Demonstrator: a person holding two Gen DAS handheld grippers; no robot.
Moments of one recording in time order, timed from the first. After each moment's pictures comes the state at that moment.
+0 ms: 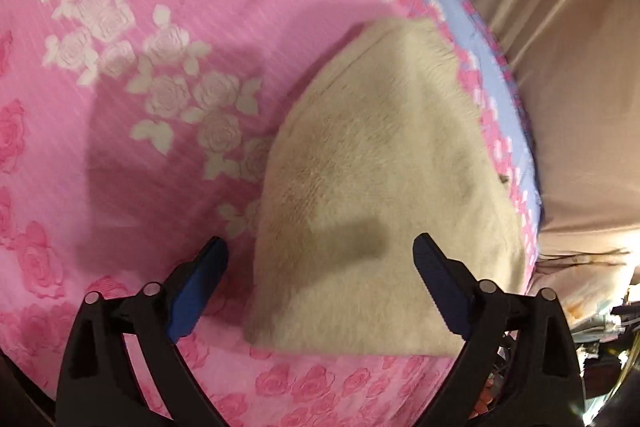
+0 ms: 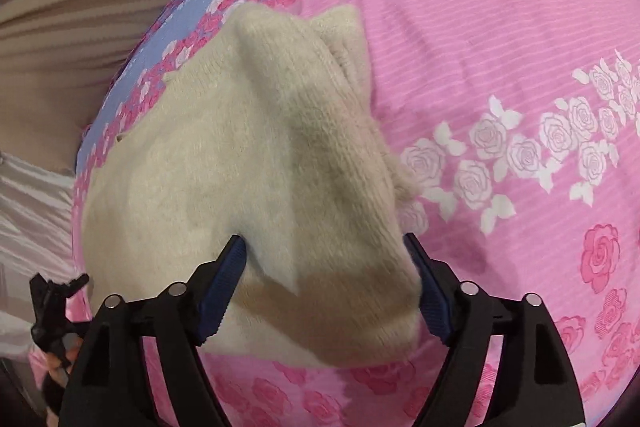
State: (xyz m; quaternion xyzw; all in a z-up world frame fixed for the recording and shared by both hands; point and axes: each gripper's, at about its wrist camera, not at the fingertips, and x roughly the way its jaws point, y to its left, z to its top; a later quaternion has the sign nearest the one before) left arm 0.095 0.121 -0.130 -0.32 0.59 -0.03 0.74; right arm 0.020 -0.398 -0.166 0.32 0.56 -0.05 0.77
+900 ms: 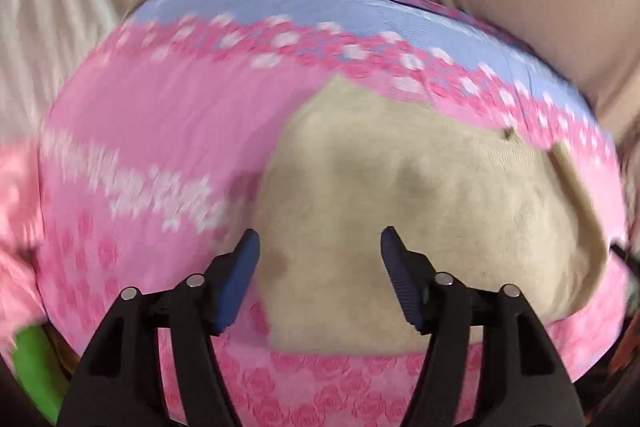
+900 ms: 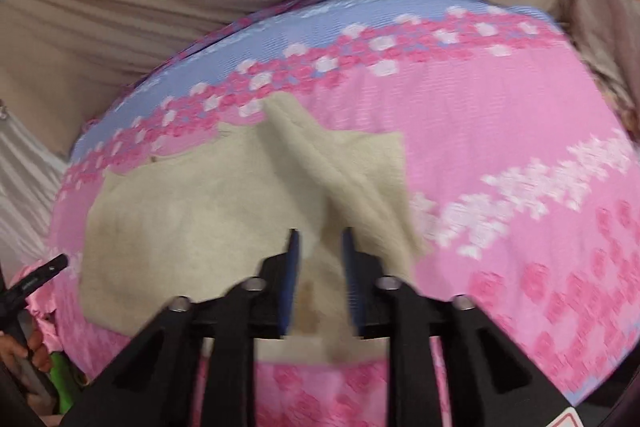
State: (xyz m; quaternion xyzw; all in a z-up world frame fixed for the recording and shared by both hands) left arm 0.070 -0.010 -0.032 0.01 0.54 -0.03 0.84; right arm -0.006 -0.408 -0.078 0.21 0.51 -0.05 0.83
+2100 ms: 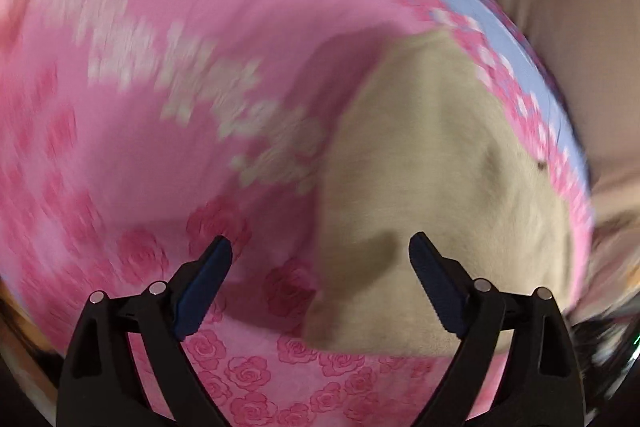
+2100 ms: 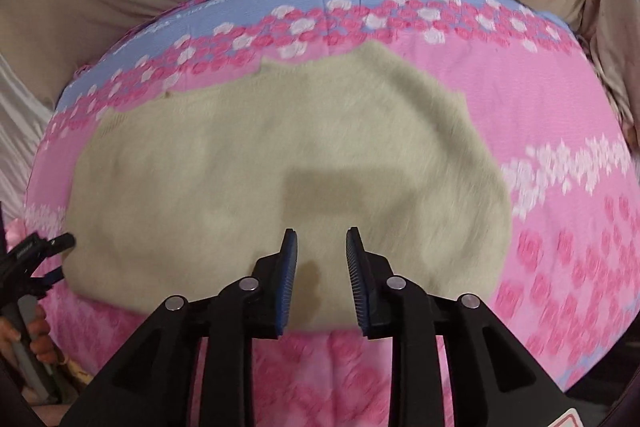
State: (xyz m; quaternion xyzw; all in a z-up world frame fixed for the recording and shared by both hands) left arm 0.064 0.095 -0.119 -0.24 0.61 0.01 0.75; right arm -0.017 -0.315 -0.077 0.15 0.55 -0.08 0.82
